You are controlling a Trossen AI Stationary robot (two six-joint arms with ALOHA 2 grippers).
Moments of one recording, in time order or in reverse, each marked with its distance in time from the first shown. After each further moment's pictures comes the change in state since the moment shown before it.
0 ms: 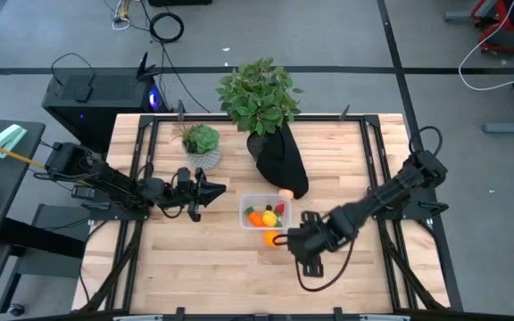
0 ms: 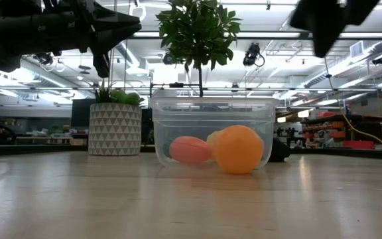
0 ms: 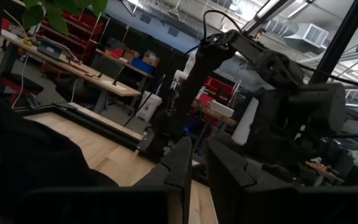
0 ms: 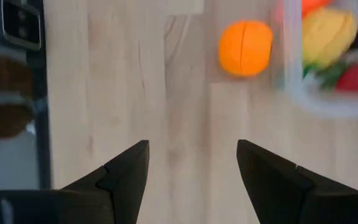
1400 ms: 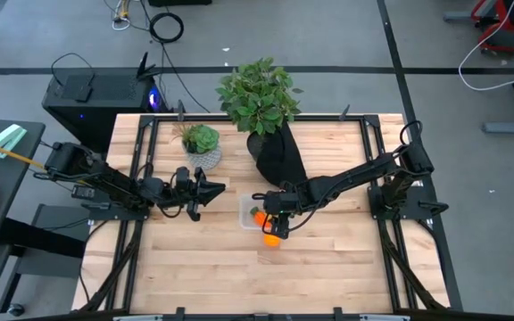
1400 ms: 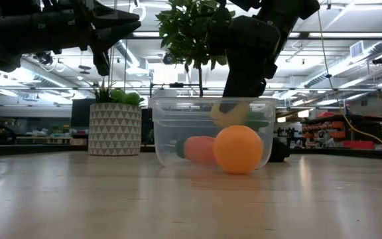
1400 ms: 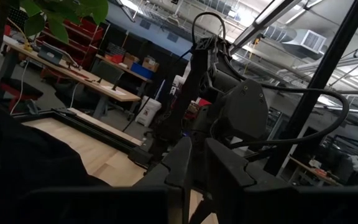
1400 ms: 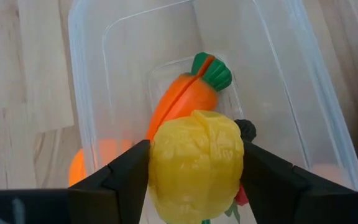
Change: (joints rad) left arm 0.000 0.000 0.000 0.023 -0.007 0.007; right arm -0.348 0.056 -0.204 0.448 0.029 -0.200
